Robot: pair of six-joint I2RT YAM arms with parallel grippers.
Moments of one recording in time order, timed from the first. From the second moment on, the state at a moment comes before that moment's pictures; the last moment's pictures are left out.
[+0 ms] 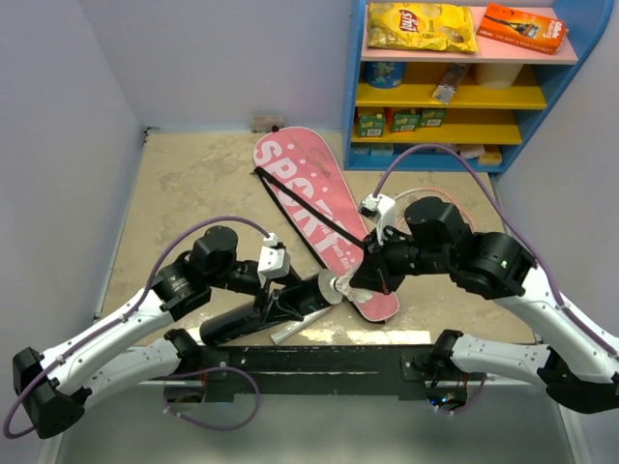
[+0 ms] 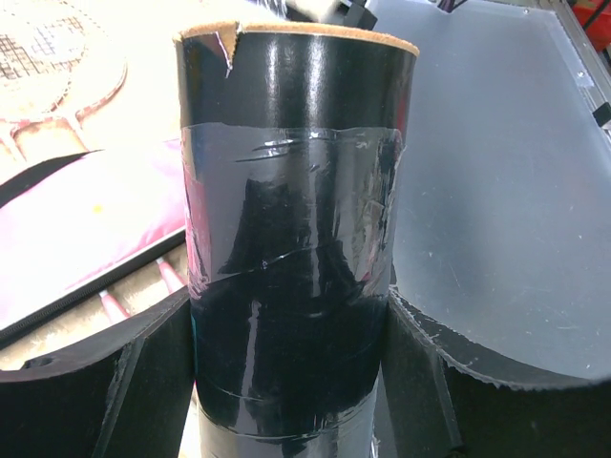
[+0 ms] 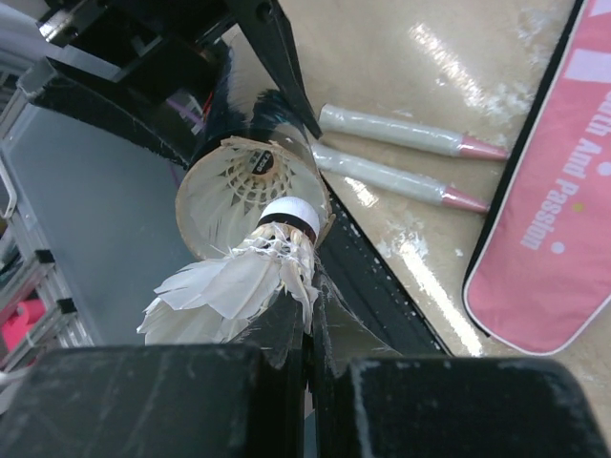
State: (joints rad) left arm -0.81 0.84 0.72 -0.25 0.83 0.09; right arm 0.92 0.99 1.39 -1.03 -0.26 0.35
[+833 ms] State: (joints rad) left arm -0.80 0.81 0.72 -0.31 0.76 0.09; right arm 1.00 1.15 1.21 -0.72 -0.31 0.48
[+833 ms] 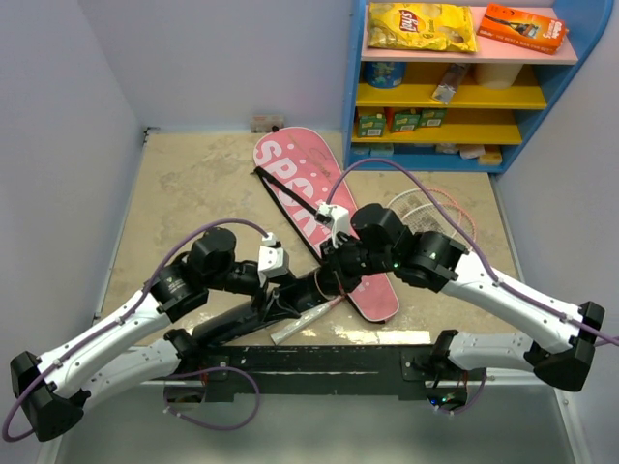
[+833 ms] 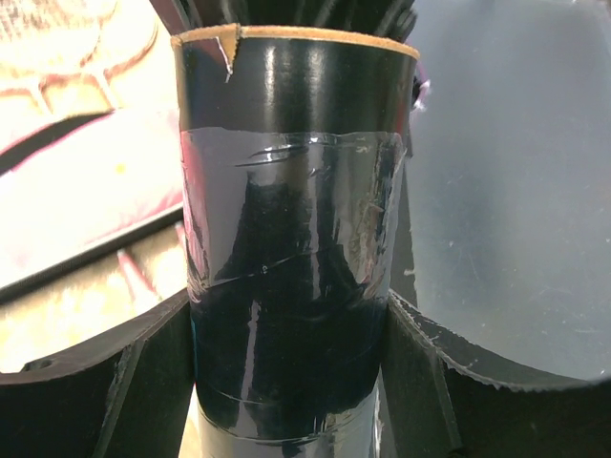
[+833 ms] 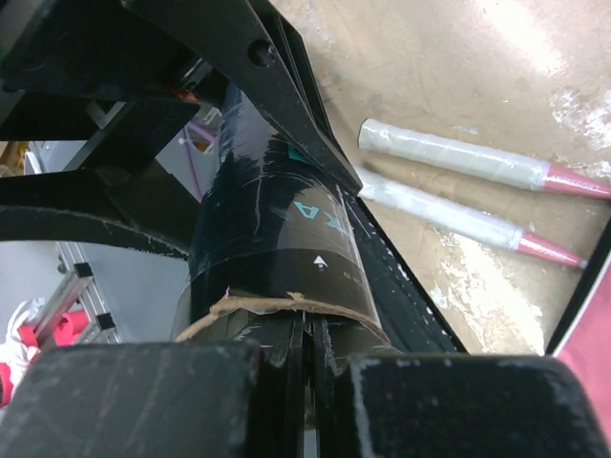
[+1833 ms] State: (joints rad) left arm -0.81 0.79 0.70 -0.28 0.72 0.11; right arm 1.06 1.01 1.28 -0.84 0.02 0.56
